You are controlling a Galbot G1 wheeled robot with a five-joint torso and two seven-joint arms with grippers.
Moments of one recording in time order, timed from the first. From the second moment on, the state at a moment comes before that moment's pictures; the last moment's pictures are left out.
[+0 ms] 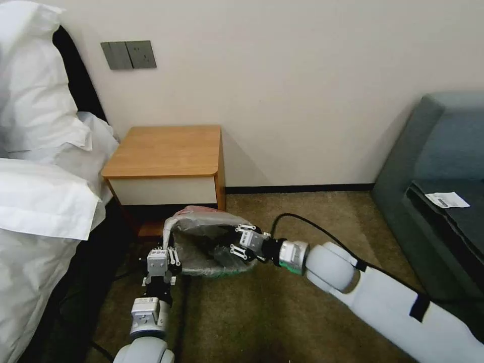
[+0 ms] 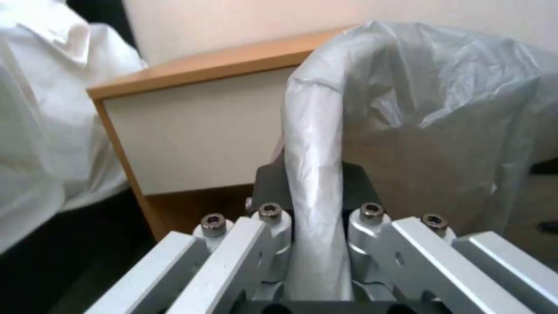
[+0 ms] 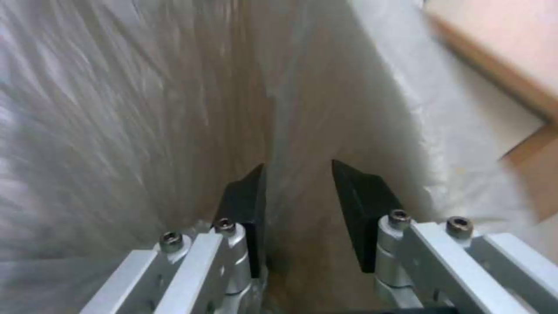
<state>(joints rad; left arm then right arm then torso) 1.70 -1.49 -0.46 -2.18 0.15 0.01 -0.18 -0.64 0.92 -0.43 1.79 0.12 -0.12 -0.33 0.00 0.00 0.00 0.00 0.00</state>
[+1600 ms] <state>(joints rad) 1.69 -1.51 -0.46 -2.13 0.29 -0.02 -0.17 -0.39 1.09 -0.75 1.59 0.26 -0.25 -0.19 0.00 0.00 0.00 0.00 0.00</state>
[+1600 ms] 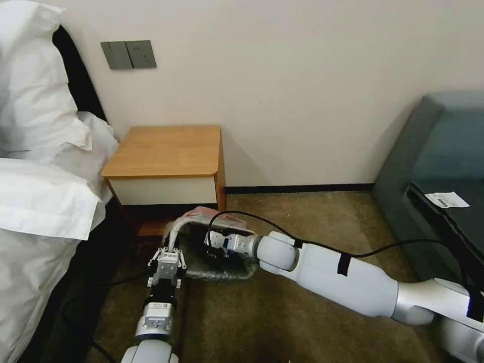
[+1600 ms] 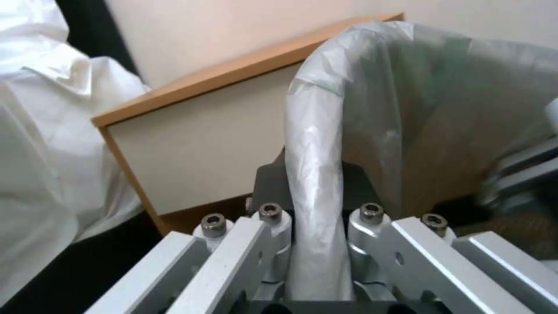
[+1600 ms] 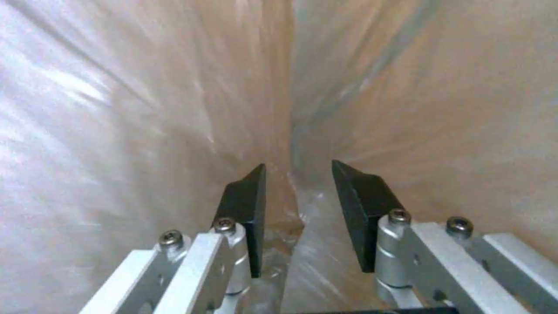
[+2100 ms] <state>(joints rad) 1.63 -1.50 -0.48 -2.10 0.16 0.04 -0.19 -0.62 0.97 -0.52 1.84 0.22 -0.21 -0.22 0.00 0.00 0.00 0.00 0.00</state>
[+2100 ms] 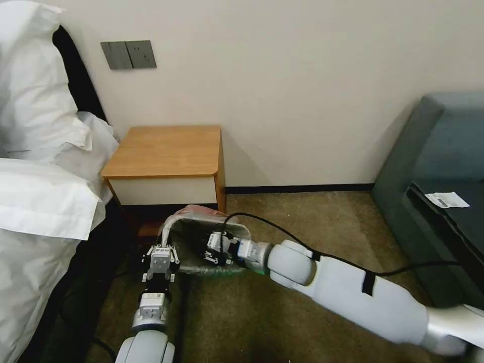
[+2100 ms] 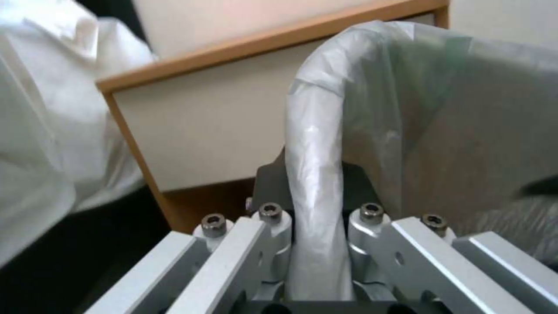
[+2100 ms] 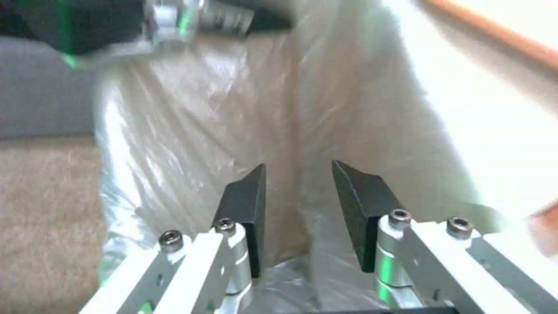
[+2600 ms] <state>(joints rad) 1.64 -1.45 -0.45 -2.15 -0.22 0.22 -0.21 -1.24 0.93 0.08 2.18 0.16 -0.02 -0.26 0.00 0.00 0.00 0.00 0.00</state>
